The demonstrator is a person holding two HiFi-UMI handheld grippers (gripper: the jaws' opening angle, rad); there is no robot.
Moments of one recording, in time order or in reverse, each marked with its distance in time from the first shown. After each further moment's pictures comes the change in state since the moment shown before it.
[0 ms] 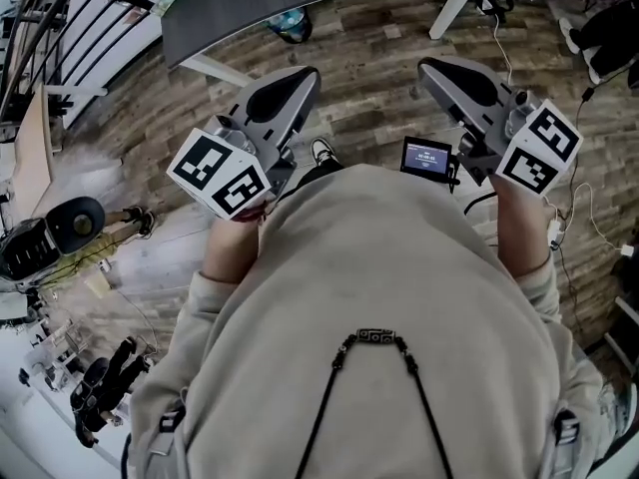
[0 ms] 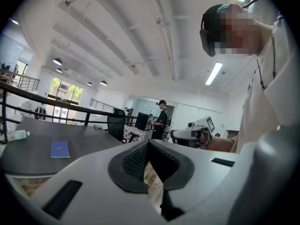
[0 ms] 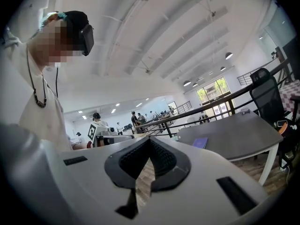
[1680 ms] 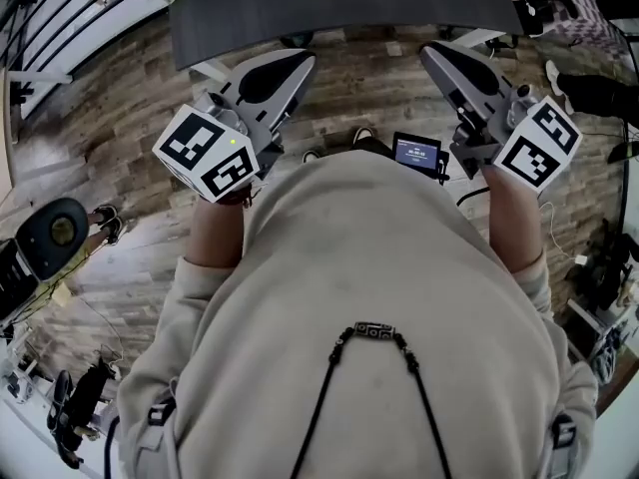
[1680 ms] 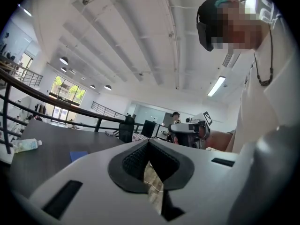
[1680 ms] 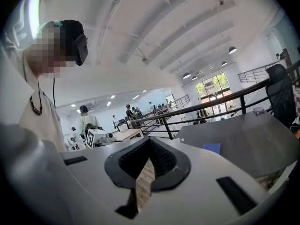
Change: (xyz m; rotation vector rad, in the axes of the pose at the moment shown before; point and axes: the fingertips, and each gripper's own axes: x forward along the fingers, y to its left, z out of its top) left arm -0.052 0.207 0.037 -0.055 -0.085 -0.027; right arm 0.219 -0.033 0.048 -0.002 0.099 -0.042
